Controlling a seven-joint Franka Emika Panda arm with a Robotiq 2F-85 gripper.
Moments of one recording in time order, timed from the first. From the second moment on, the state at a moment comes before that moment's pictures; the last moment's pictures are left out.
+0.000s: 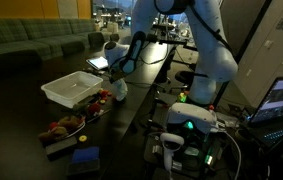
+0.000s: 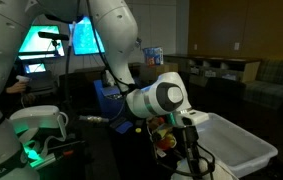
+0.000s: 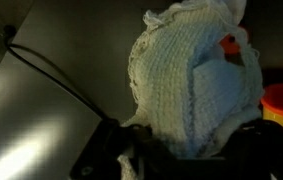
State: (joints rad) arm 0.19 0.60 -0.45 -2.14 -0.68 2.74 1.09
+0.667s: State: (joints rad) arm 0.15 0.91 -0.44 -1.87 -0.57 2.75 1.10
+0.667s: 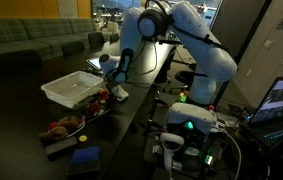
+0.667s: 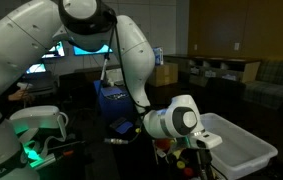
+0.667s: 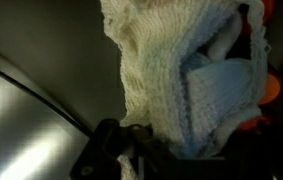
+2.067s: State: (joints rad) arm 0.16 0.97 -0.25 -1.87 -0.10 3.05 0.62
